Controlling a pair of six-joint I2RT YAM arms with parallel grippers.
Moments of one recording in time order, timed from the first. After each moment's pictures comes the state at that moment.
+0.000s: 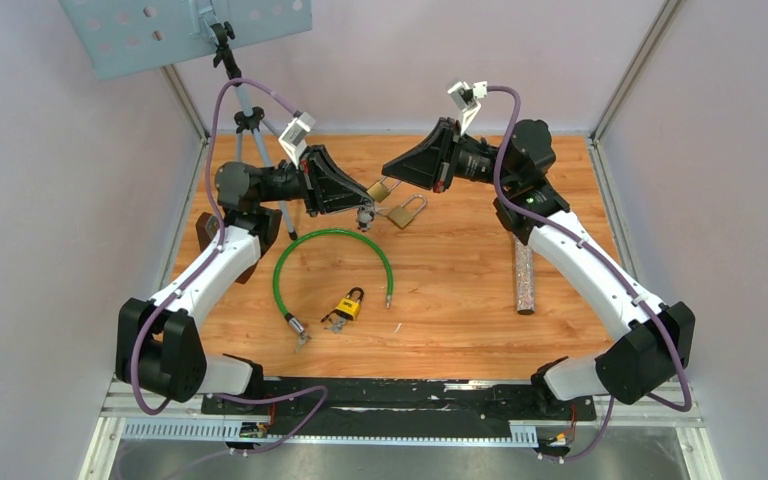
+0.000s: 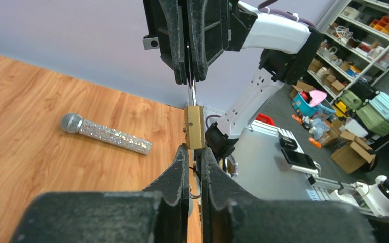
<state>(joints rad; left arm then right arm) -0.30 1.35 1.01 1.00 1.24 -1.05 0.50 1.40 1.35 0.37 -0.91 0.76</state>
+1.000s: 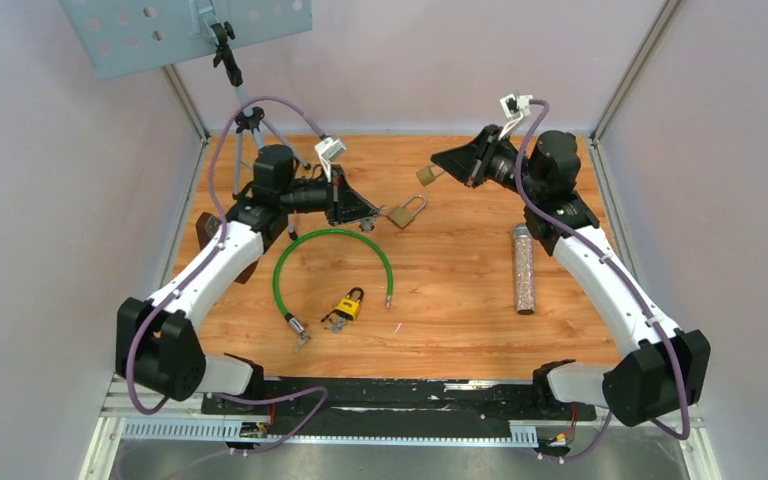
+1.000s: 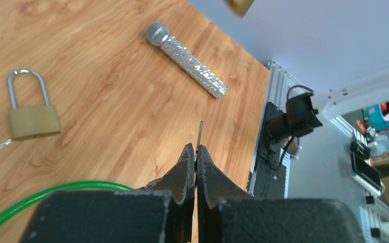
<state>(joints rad) -0.33 1.33 1.11 -0.09 1.01 -0.24 0.34 1.28 1.23 0.15 -0.63 0.59</state>
